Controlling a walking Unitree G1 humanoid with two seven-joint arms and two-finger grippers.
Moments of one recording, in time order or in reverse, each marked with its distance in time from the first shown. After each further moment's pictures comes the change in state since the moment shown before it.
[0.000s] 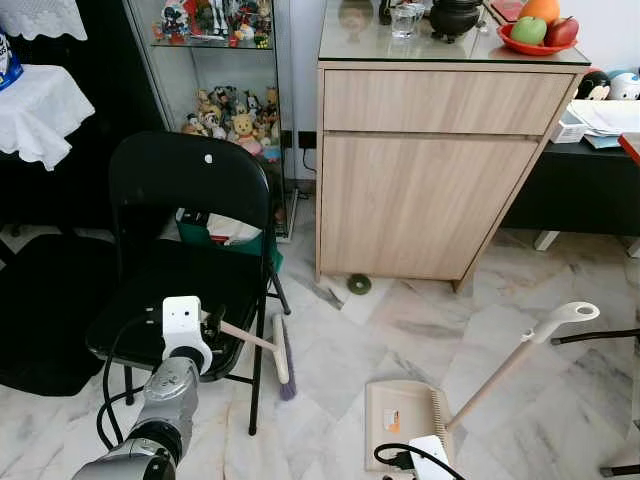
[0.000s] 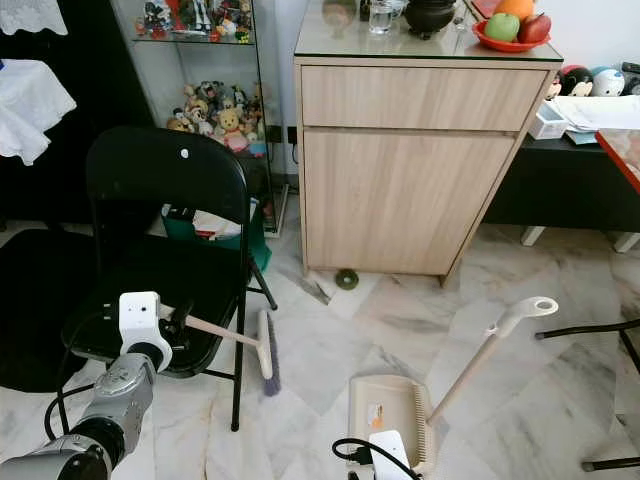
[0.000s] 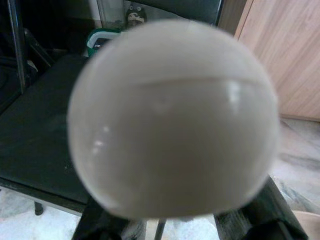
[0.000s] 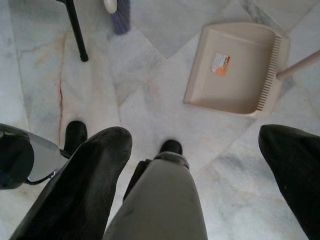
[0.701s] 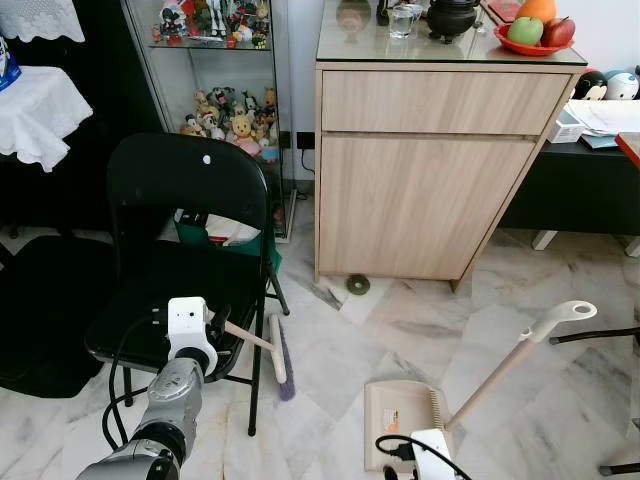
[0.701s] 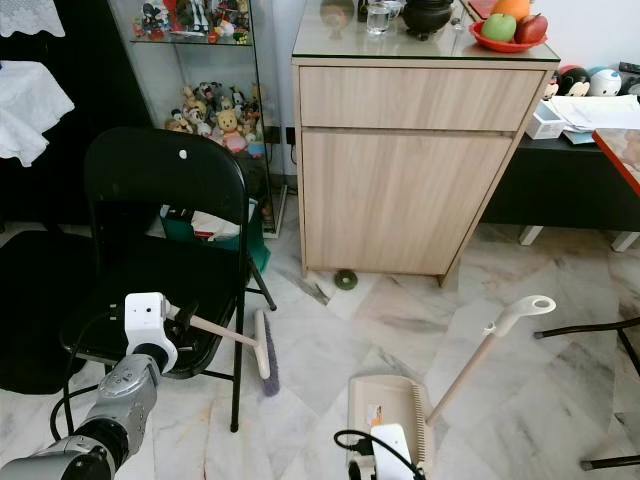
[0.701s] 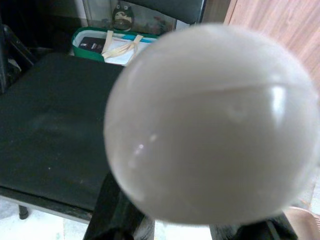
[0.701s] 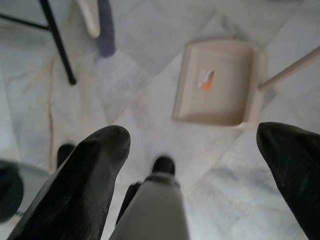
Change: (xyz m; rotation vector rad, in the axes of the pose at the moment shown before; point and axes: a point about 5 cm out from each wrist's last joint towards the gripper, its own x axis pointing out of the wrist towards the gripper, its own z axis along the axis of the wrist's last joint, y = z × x) left arm -0.003 -0.005 -0.005 -0.013 0.001 -0.043; right arm 0.002 -0.010 0.018 0.045 -0.078 -0.066
